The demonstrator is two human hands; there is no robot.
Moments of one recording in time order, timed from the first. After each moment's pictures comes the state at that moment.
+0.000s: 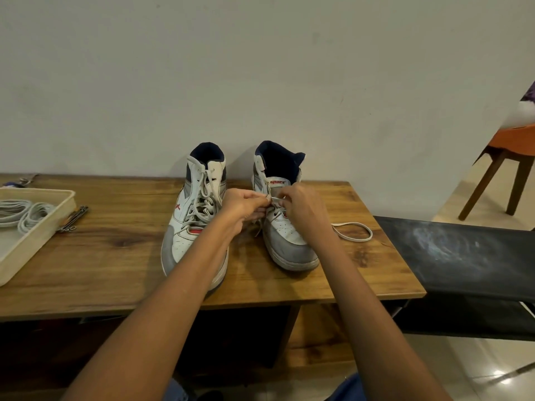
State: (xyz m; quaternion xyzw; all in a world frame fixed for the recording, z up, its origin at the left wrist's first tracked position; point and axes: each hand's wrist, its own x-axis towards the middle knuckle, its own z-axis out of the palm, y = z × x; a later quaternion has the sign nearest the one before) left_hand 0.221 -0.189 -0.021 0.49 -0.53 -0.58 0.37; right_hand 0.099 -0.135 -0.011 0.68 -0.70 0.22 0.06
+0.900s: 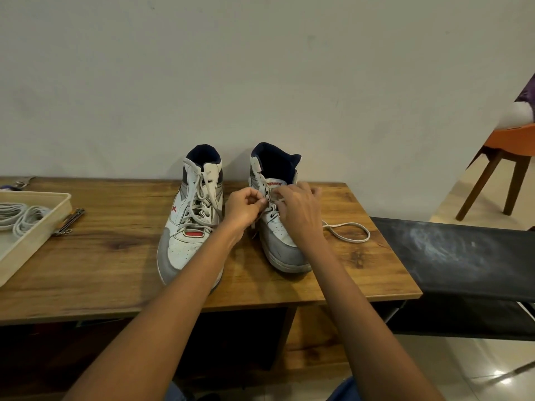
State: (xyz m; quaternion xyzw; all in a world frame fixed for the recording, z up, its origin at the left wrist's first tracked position) left_hand 0.211 -0.192 -0.038 0.48 -0.61 -0.48 0.41; right_hand 0.102 -0.143 -0.036 0.64 -0.69 0.28 0.19
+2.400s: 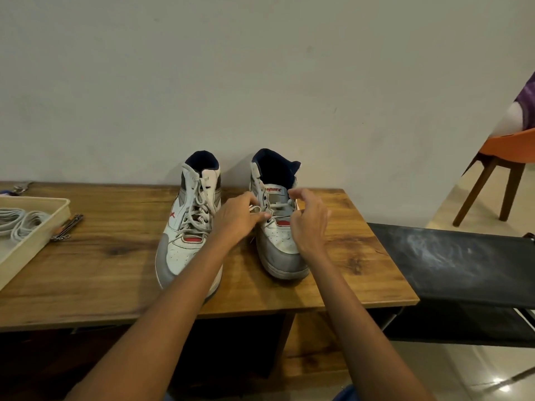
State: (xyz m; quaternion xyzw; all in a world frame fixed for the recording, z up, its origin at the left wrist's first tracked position) left_hand 0.225 -0.184 -0.022 0.53 -0.79 -0.17 0.23; right_hand 0.099 -0.134 -0.037 0.49 -0.71 0.50 0.01
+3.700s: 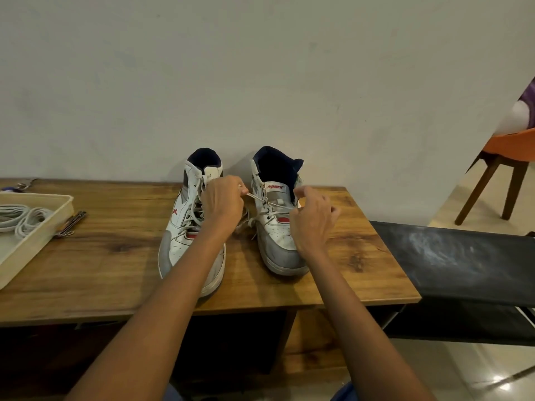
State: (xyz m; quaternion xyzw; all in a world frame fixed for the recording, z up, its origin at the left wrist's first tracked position) left_hand 0.236 -0.185 0.000 0.58 -0.75 -0.07 0.32; right_hand 0.103 -0.131 -0.036 0.48 -0.77 0.42 0.10
